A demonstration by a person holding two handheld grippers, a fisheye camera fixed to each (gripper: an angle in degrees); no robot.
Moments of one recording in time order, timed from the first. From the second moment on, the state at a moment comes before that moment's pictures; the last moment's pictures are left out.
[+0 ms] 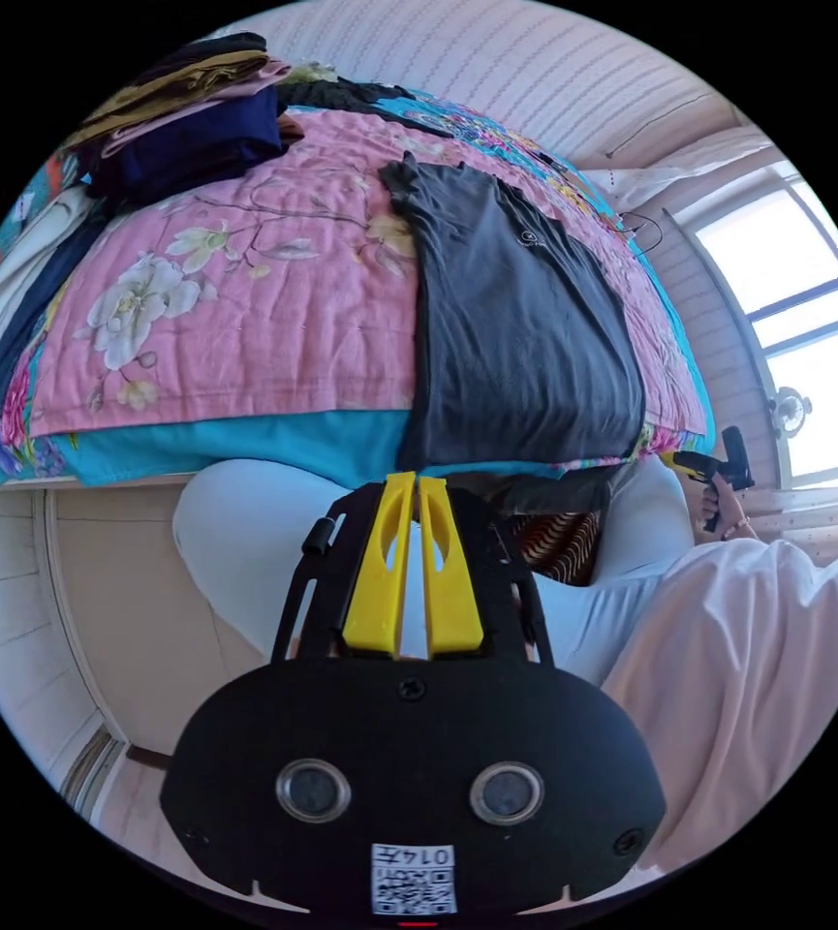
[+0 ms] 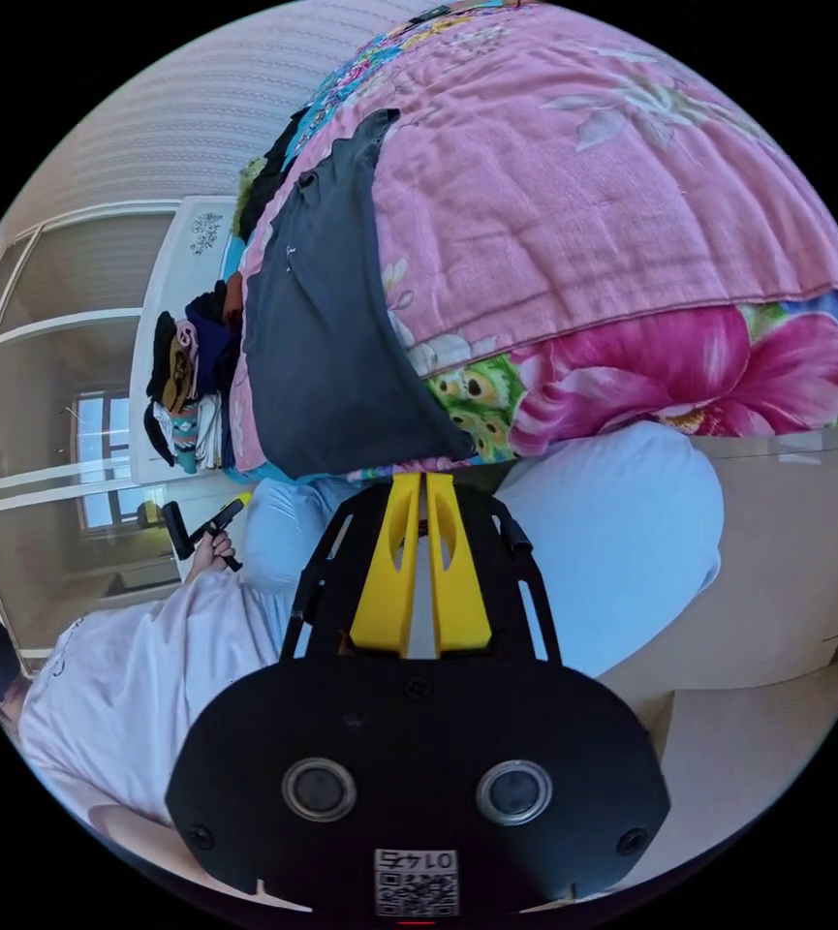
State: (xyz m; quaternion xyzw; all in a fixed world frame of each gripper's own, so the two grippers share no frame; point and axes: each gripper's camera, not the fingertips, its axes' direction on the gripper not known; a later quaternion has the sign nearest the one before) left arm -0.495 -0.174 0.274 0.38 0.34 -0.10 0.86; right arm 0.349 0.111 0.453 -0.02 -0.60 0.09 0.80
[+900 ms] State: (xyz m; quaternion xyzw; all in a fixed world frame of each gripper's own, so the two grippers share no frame) left arm -0.675 -0.377 0.329 0.49 0.38 -0.20 0.75; right arm -0.167 -0.282 0.197 0.11 -0.35 -0.32 0.87
